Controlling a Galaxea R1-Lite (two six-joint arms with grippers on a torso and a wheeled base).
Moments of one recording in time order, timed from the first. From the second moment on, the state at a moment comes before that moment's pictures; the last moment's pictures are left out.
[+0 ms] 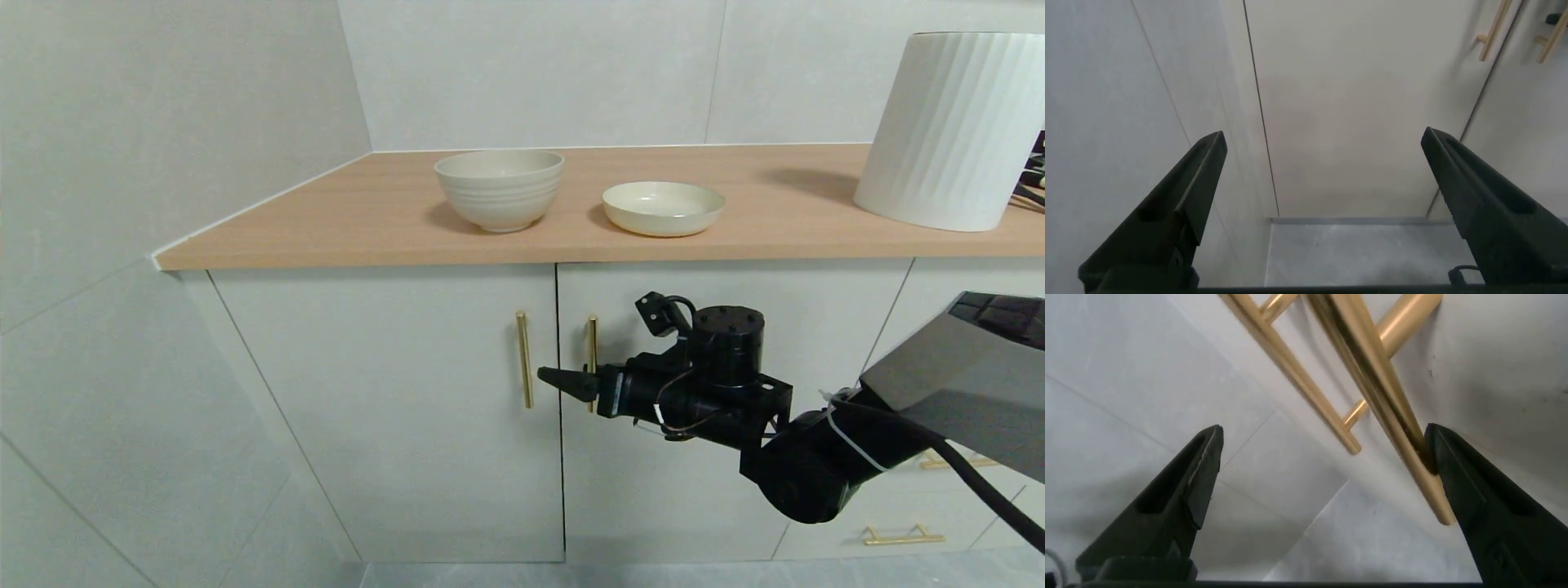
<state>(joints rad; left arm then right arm) 0.01 0.00 0.00 0.00 0.00 0.01 0.62 2.15 -0.96 -1.07 0.37 0.49</state>
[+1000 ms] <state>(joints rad) 0.01 0.03 -0.14 0.06 -0.13 0.00 0.63 1.98 -0.61 -1.27 0.71 0.54</state>
